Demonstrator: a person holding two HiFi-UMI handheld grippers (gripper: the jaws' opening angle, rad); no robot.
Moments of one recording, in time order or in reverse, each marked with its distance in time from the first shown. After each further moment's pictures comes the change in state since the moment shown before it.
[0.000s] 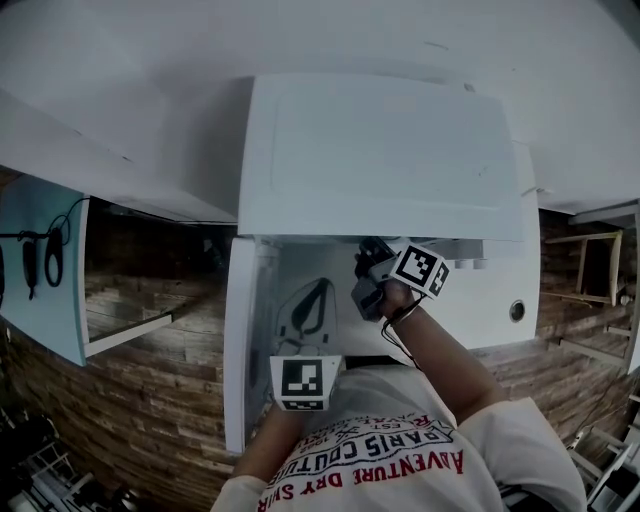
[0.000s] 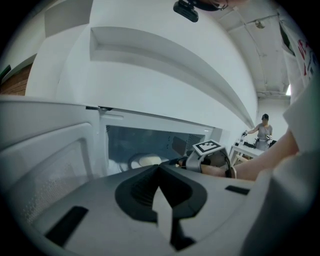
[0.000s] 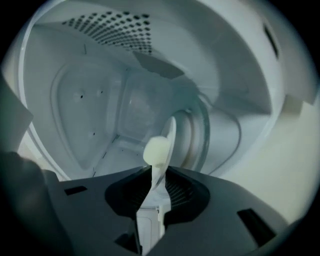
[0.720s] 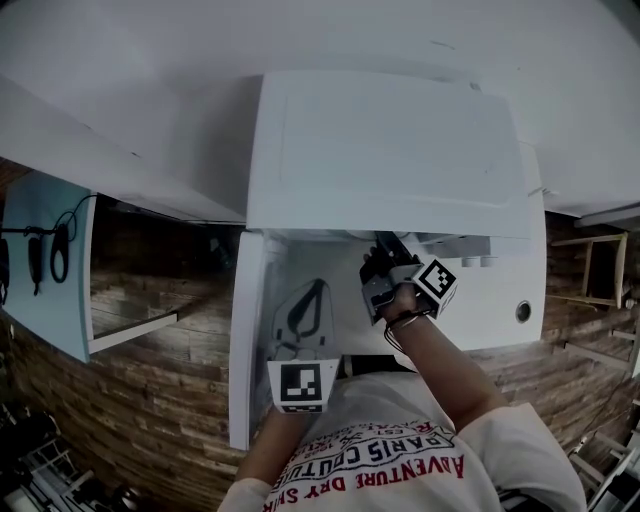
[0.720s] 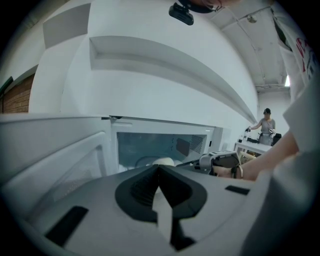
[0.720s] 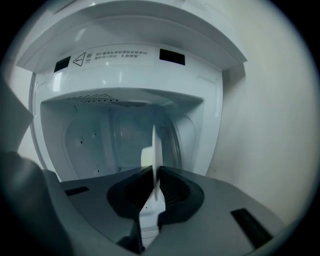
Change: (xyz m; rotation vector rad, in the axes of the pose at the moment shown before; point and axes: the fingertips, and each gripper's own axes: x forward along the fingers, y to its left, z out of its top) left arm -0.017 0.014 0.002 0.058 -0.034 0.054; right arm -0.027 -0.021 0.013 0.371 -0.254 0.066
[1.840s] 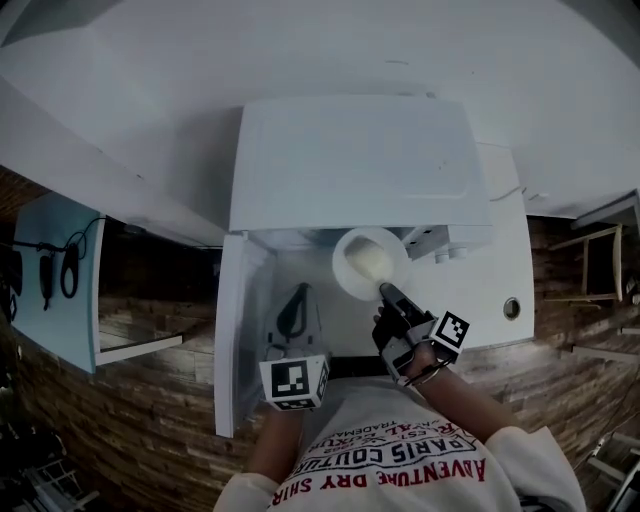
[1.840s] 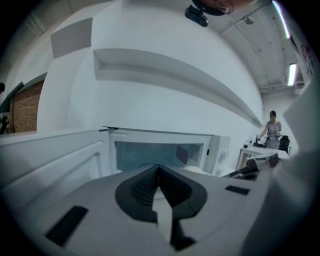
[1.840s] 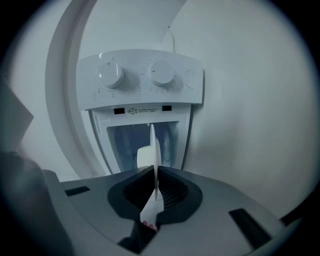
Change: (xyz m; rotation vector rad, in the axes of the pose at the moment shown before) left arm -0.013 -0.021 0.016 -0.035 -0.081 0.072; right arm -0.136 0.007 -0.007 0.042 0.154 0.004
